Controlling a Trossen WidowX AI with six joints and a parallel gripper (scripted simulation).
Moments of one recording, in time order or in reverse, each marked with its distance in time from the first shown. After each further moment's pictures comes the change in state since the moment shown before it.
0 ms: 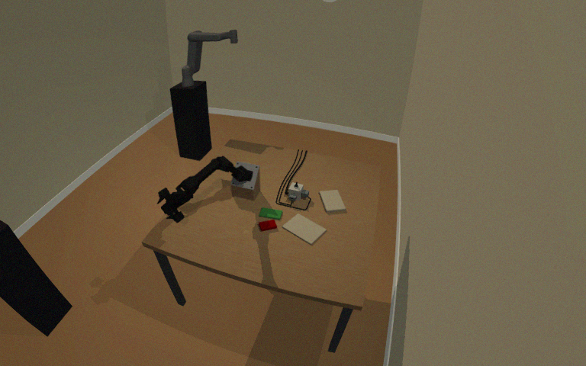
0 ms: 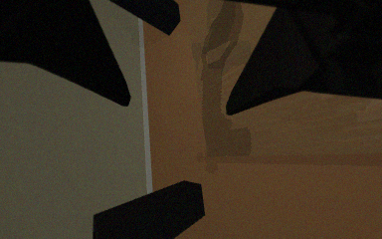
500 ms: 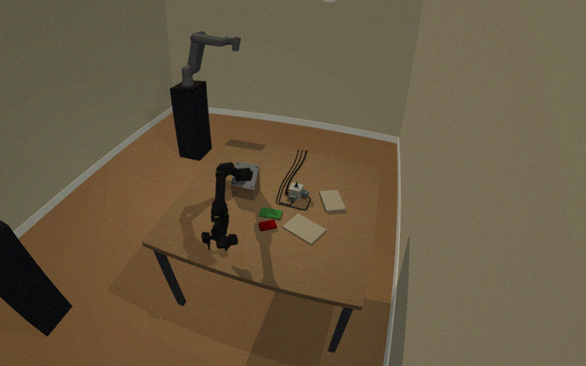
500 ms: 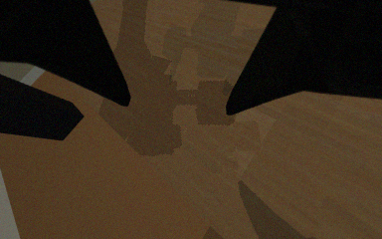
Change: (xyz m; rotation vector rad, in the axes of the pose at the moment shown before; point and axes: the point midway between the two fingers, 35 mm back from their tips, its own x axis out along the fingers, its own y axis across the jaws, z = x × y) arm -0.138 0.304 -0.033 -0.546 -0.182 0.728
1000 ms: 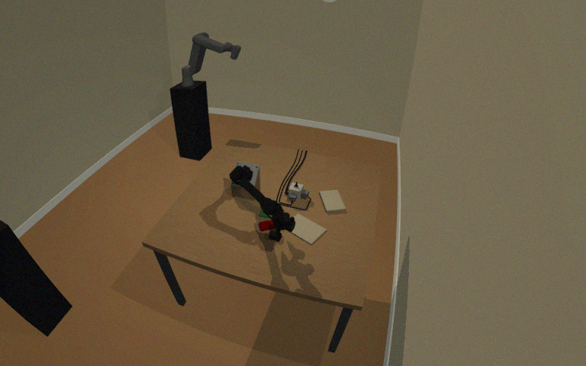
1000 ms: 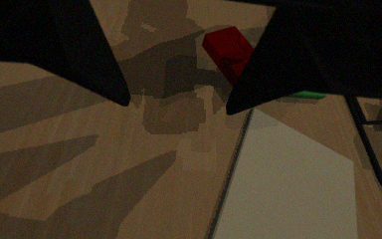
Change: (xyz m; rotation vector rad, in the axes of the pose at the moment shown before) arm -0.086 0.341 -0.039 -0.938 -0.074 0.492
